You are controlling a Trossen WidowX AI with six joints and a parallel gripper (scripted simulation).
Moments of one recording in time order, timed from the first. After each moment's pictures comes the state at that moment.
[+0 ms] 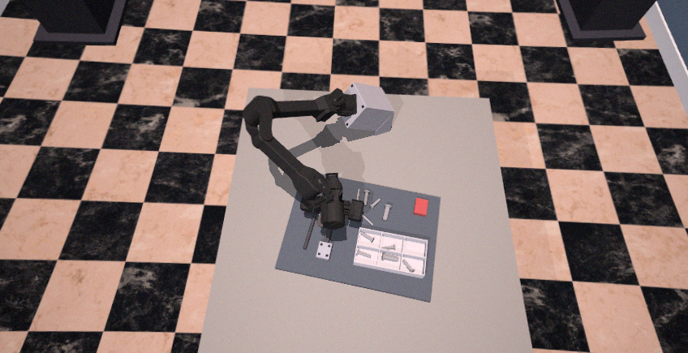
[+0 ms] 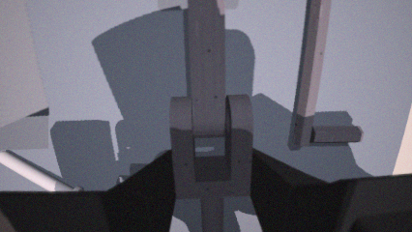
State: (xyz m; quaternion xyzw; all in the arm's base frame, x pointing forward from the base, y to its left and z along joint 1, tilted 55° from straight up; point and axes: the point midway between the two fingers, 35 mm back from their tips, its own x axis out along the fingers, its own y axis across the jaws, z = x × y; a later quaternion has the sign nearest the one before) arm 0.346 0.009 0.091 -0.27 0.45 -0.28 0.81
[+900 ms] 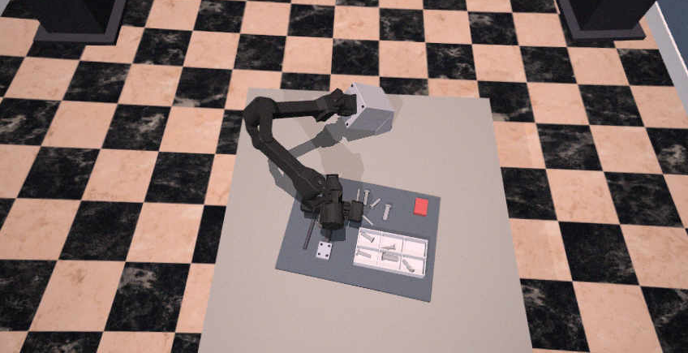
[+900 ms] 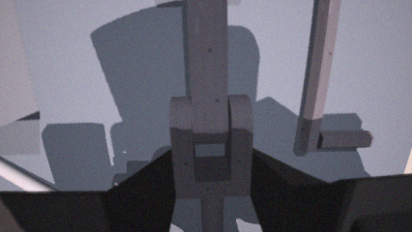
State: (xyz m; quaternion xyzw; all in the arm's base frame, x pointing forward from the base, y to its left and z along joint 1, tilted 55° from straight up) arm 0.349 0.004 0.086 -0.27 0.45 -0.28 0.81
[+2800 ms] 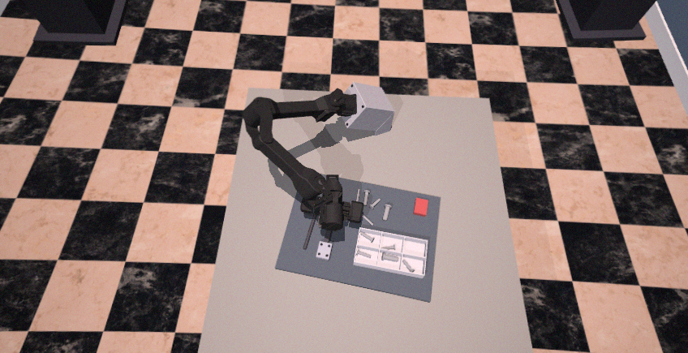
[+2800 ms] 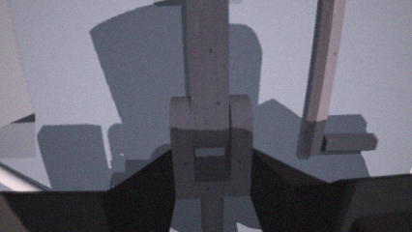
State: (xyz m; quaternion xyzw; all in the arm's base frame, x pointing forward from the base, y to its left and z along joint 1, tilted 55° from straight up) arm 0.351 0.001 0.084 -0.27 0.45 -0.28 0.81
